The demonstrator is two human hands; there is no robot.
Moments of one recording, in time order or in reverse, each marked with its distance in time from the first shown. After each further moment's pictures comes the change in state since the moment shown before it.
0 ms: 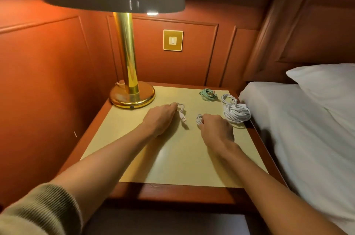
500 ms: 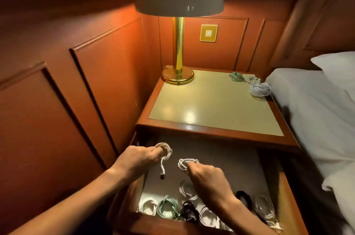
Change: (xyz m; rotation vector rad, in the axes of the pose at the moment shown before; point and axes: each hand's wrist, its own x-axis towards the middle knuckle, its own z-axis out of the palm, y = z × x) left_hand -0.372 -0.022 -0.078 0.252 -0.012 0.223; right_hand -0.293 -0.087 0.033 0.035 -0.079 -0.569
